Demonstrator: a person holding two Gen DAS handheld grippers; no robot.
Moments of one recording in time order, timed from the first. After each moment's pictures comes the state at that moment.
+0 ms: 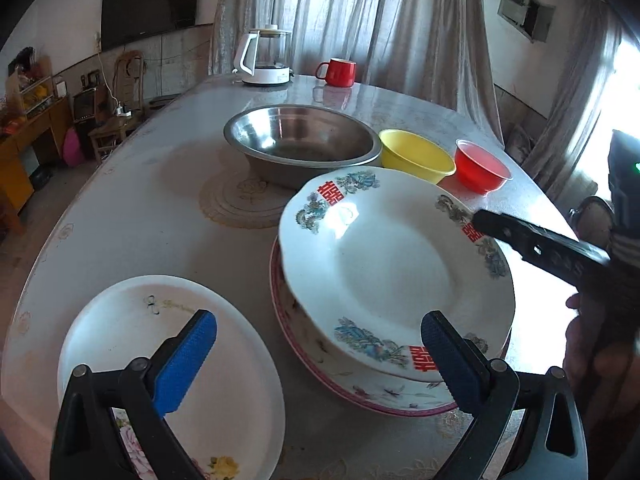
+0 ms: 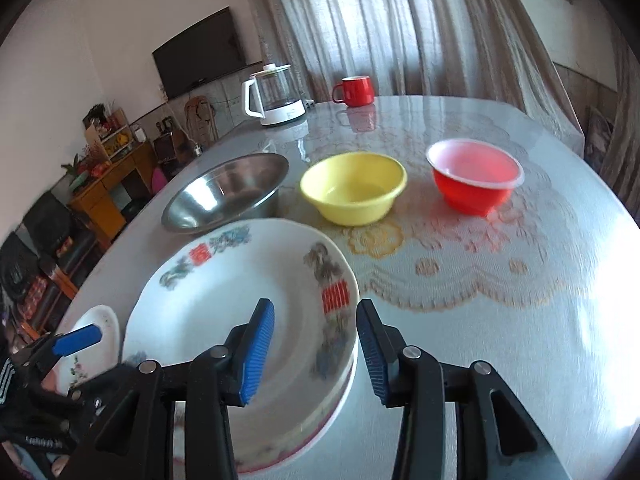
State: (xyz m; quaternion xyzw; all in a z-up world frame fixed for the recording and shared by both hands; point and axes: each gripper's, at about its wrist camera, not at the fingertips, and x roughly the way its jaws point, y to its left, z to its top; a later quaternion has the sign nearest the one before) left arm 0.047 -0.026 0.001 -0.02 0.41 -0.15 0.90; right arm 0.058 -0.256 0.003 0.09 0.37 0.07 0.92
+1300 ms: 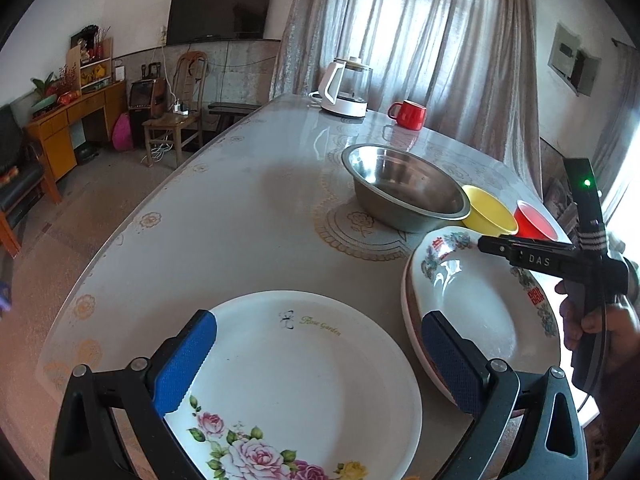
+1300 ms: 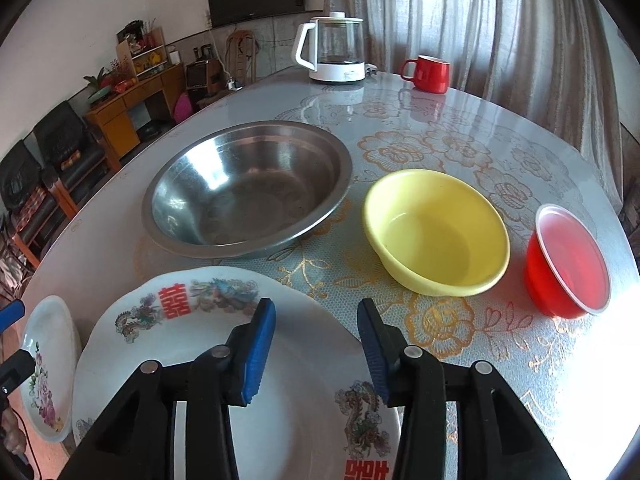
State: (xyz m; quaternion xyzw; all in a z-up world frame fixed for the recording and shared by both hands) left arm 0.049 0.053 0.007 -0.07 0.37 -0.06 0.92; right arm 0.156 -0.210 -0.006 -0.02 0.43 0.13 0.89
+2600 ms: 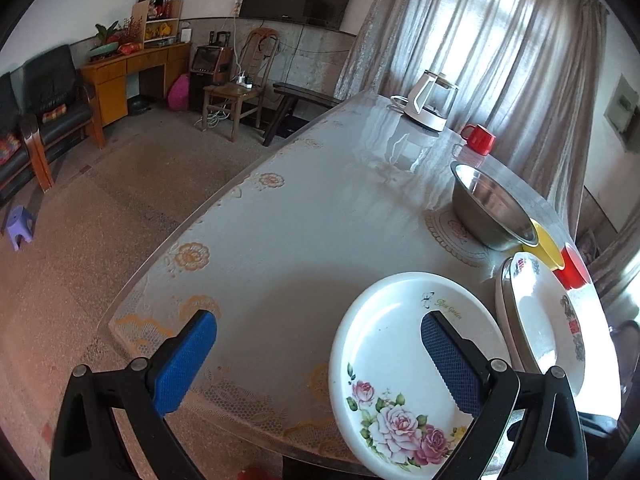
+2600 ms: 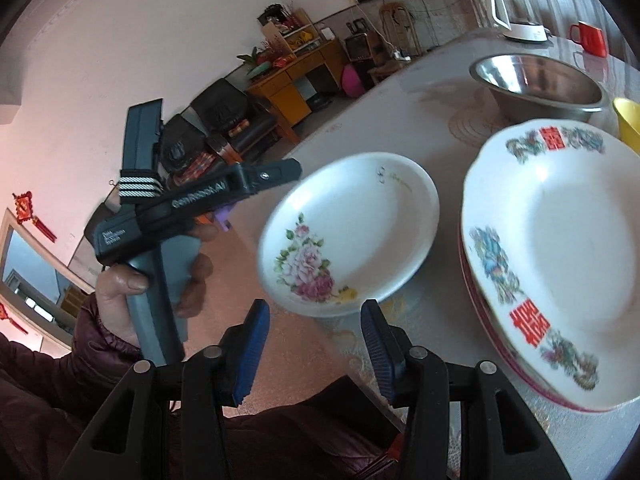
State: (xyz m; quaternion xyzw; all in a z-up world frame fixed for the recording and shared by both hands) left arm 0.025 0.149 -0.011 -0.16 0.39 0.03 0.91; right arm -0.008 -0.097 -0.018 0.07 0.45 0.43 0.78
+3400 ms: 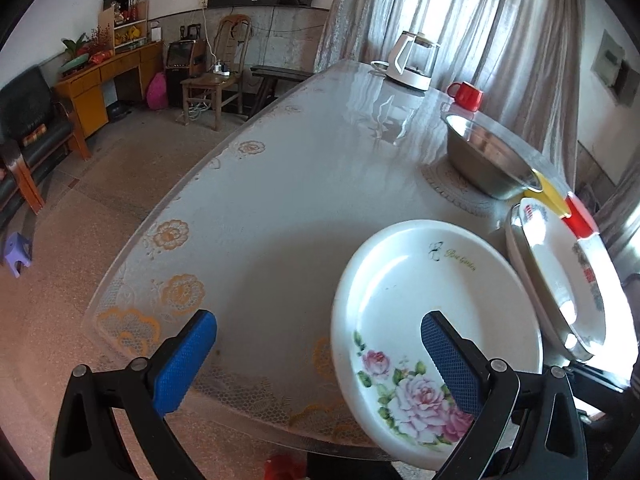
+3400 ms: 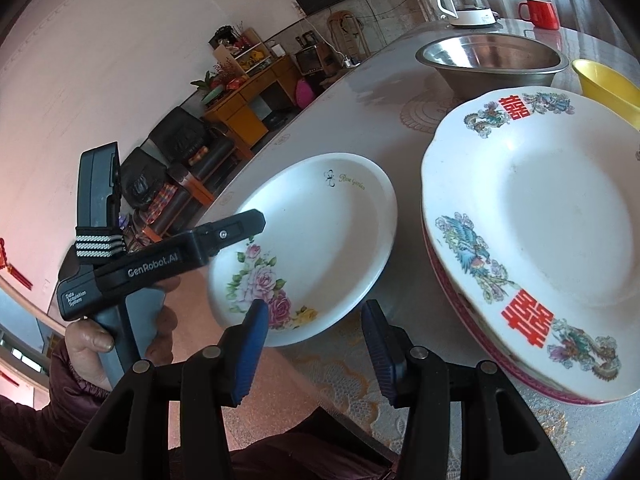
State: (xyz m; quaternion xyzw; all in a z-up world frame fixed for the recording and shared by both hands) left arm 0.028 0.139 -0.034 -0.09 0.43 0.00 0.90; right arm 0.010 -0.093 -0.038 0.11 0.46 0.35 0.81
